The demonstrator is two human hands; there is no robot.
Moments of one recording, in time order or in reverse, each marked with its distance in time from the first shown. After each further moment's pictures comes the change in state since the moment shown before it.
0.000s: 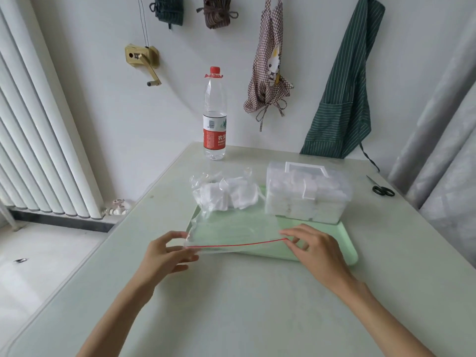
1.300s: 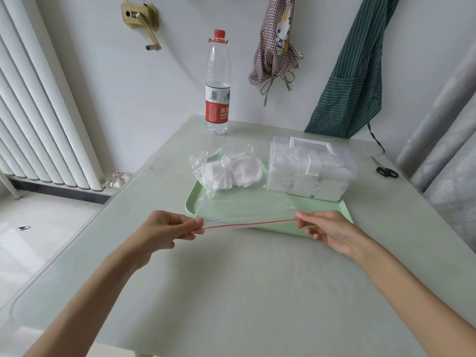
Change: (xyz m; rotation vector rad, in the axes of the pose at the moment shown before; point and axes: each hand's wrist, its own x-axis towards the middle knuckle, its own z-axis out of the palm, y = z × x) left_hand -0.017 0.016 -0.004 0.183 -0.132 -0.075; right_hand 0.015 -0.010 -0.034 0.811 -0.344 1.011
